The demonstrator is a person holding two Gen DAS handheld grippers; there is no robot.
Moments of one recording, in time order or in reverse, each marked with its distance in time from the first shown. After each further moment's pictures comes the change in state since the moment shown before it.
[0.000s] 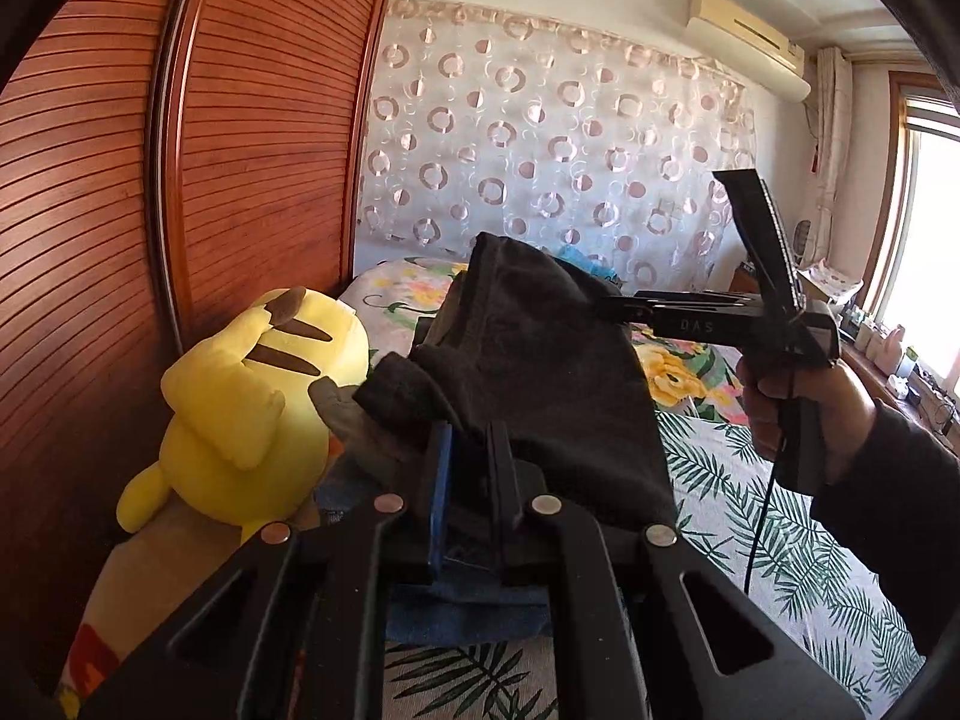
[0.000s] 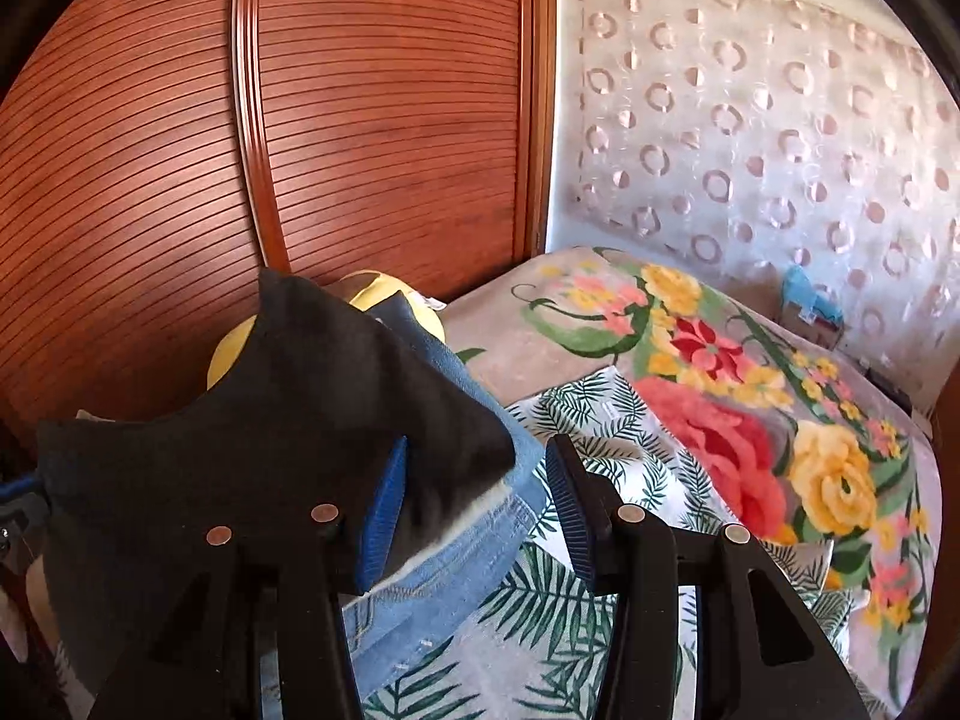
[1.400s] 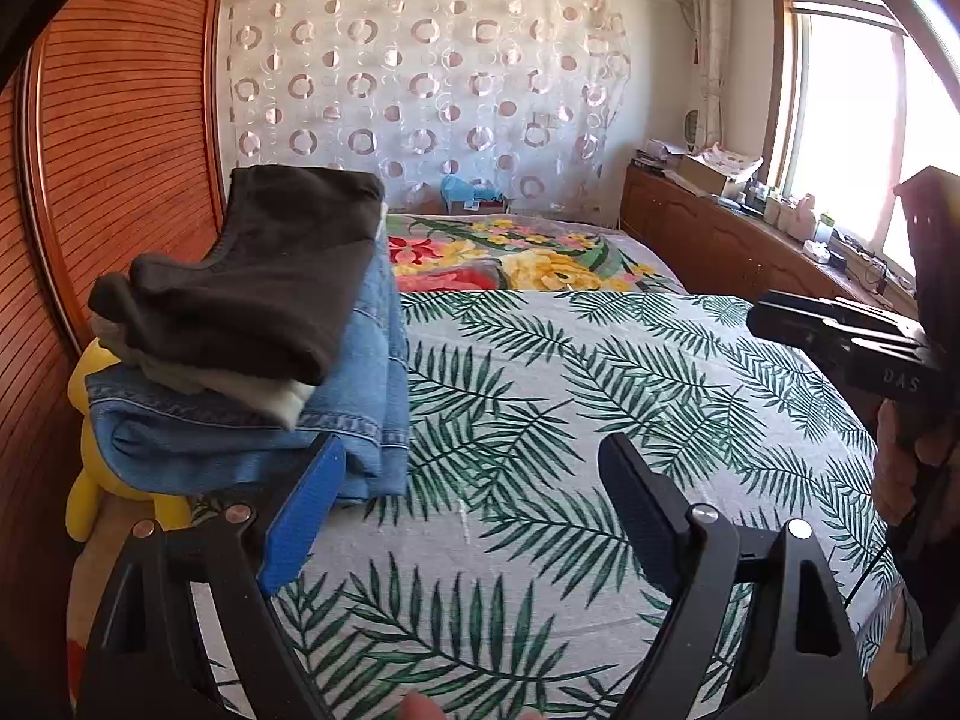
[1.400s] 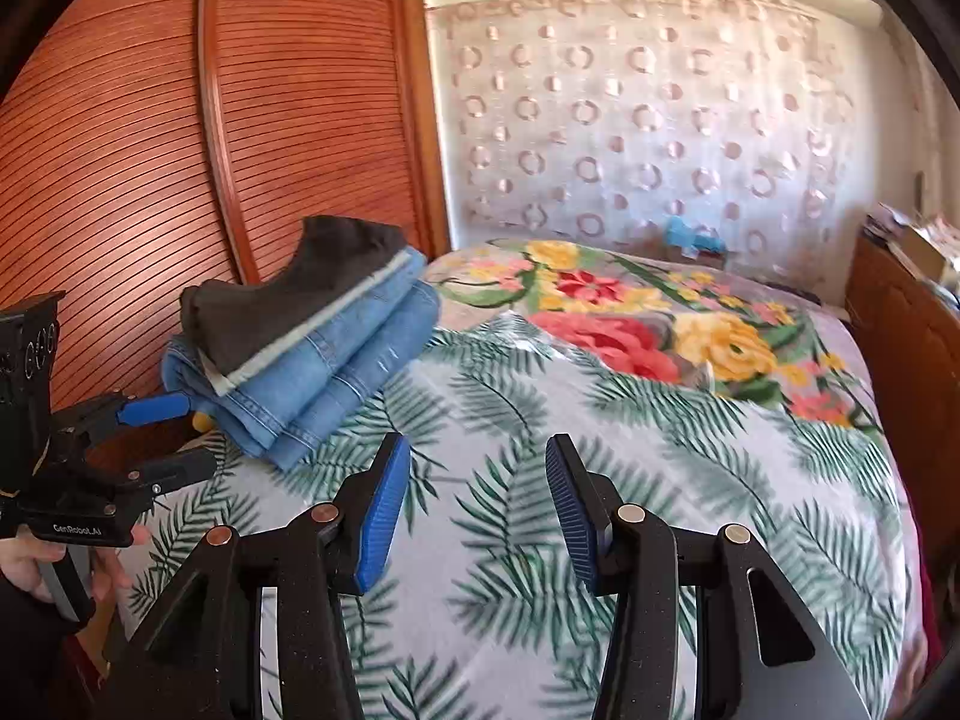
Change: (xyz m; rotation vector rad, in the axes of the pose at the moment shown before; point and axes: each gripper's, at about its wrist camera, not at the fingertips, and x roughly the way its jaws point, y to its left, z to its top) left arm -0.024 -0.113 -0.057 0.235 0.145 -0.190; right arm -0.255 0.071 -0.181 0.237 -0.083 -0.177
